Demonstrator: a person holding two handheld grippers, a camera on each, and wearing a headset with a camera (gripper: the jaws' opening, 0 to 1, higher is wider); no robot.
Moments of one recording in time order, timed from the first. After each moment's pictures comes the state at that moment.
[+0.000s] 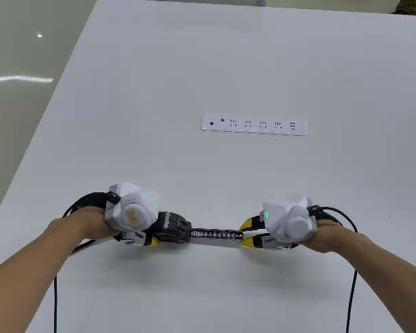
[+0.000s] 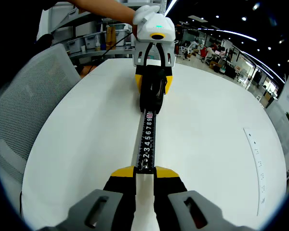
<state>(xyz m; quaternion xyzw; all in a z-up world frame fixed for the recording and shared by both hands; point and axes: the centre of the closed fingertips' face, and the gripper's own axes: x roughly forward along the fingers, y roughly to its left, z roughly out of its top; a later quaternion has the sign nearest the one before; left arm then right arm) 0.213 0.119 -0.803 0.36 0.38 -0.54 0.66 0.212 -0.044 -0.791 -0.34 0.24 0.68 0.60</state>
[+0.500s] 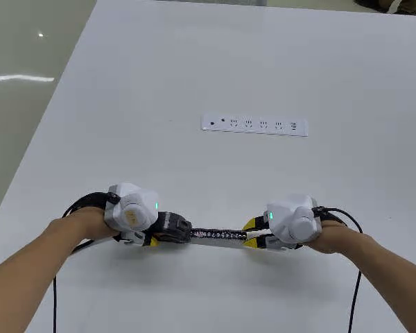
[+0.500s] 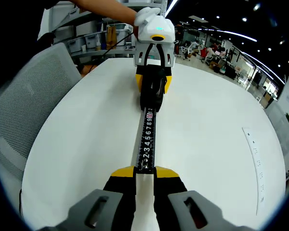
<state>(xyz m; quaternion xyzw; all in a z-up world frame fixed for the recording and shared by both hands) 0.215 0.124 -0.812 0.36 0.38 -0.54 0.66 0.213 -0.049 -0.790 -0.35 0.23 0.68 0.60</state>
